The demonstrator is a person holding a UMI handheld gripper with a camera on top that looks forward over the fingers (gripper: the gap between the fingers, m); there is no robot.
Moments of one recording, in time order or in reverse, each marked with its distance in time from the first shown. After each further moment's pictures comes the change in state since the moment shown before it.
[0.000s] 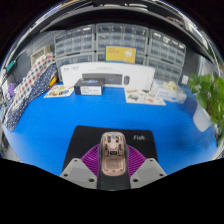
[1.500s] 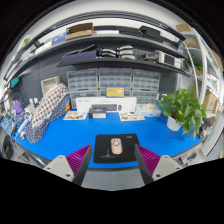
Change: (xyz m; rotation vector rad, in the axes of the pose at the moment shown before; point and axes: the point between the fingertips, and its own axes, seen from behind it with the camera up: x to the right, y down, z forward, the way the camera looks) arm -0.043 -0.011 -0.278 0.242 0.075 0.083
